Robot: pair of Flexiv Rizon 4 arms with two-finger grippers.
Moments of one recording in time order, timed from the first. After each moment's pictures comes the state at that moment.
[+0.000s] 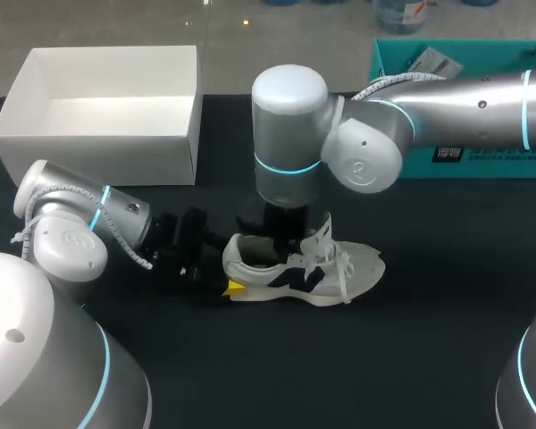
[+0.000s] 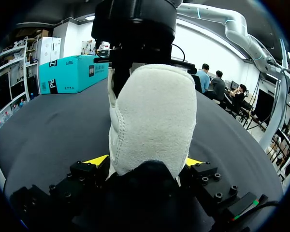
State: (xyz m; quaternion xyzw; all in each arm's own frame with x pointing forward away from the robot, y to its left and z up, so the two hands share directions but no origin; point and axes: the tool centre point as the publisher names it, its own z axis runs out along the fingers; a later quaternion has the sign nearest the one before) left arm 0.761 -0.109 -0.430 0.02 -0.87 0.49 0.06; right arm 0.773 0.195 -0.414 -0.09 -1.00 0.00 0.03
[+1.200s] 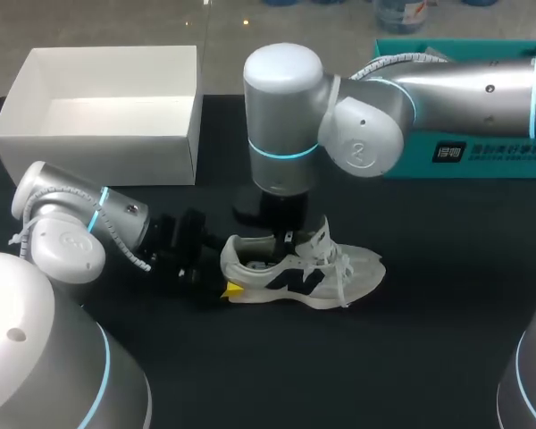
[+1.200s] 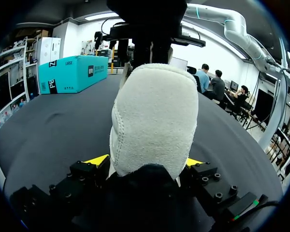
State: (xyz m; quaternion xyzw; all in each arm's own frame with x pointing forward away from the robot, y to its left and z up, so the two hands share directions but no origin) left arm 0.758 -0.107 -0.429 0.02 -0.87 0.49 0.06; right arm 0.759 0.197 -0.371 -0.10 -0.99 0.02 0.02
